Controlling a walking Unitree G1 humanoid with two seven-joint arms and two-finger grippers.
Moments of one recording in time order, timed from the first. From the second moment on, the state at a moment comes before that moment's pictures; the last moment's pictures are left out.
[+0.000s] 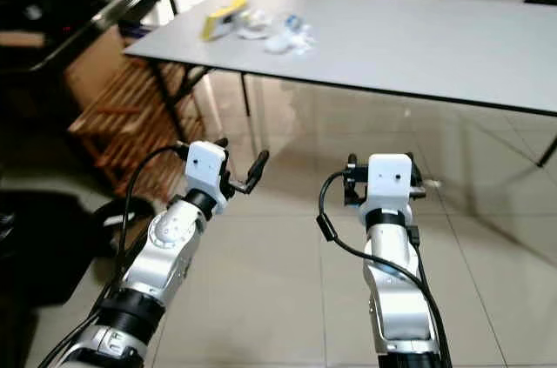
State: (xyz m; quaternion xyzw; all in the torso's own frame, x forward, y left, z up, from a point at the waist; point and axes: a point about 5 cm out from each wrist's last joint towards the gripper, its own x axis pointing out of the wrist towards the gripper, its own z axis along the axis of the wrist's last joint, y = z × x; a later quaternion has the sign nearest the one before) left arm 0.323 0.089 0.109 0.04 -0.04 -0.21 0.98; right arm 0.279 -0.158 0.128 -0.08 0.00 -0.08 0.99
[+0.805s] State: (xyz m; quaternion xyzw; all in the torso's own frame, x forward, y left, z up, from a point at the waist) left arm 0.319 0.074 0.108 0.04 -0.04 -0.24 0.97; right arm 0.277 -0.169 0.126 -0.09 0.00 -0.09 0.99
